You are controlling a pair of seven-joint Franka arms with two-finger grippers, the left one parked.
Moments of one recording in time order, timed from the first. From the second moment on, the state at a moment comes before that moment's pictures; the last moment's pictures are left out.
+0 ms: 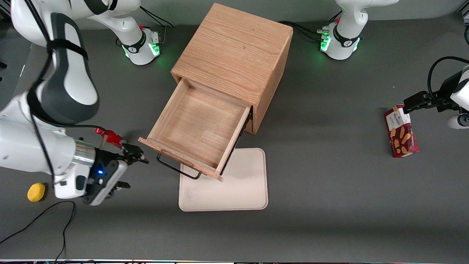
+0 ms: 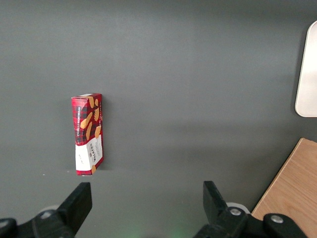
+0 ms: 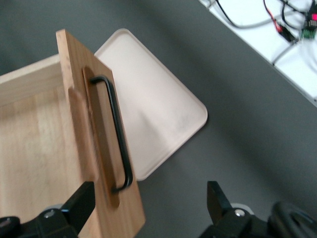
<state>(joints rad) 0.19 0.57 -0.05 -1.07 0.35 1.67 -0.67</state>
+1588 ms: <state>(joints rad) 0.20 -0.05 -0.22 -1.78 0.08 1.62 0.09</state>
